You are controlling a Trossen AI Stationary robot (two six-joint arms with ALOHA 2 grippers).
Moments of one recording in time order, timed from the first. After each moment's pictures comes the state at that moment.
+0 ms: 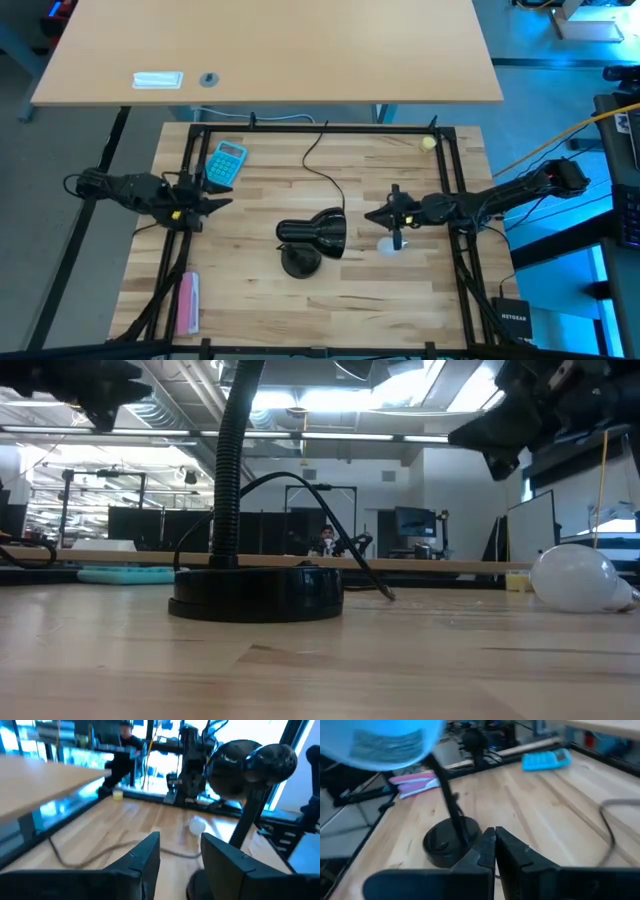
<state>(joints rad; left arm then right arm) -0.30 0.10 0.38 -0.35 -0.45 -0.17 0.21 0.95 0.30 0.44 0.23 0.30</state>
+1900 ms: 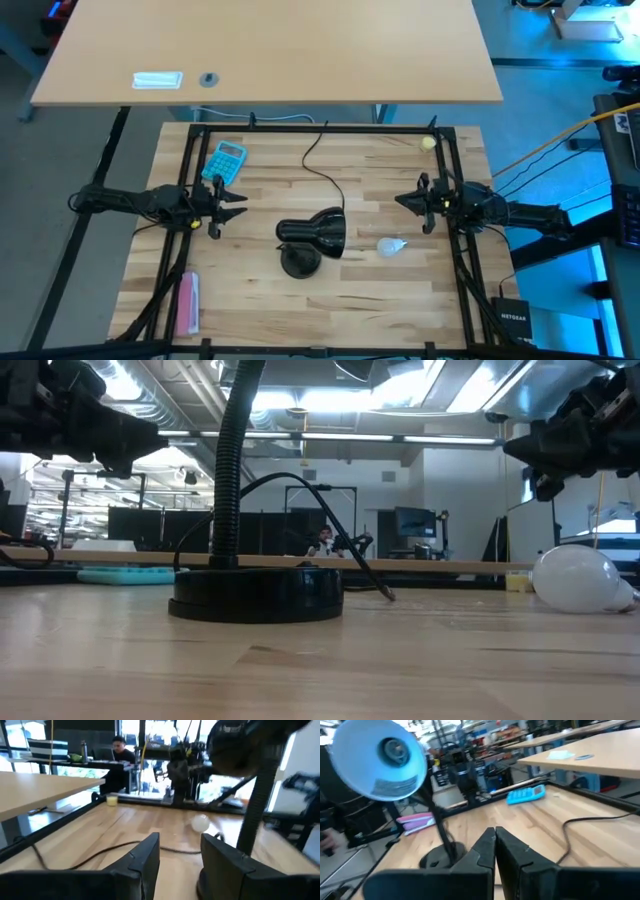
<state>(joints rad) -0.14 0.02 0.01 0.05 -0.26 -0.06 -0.09 0.00 0.01 0.03 -0.01 0.29</state>
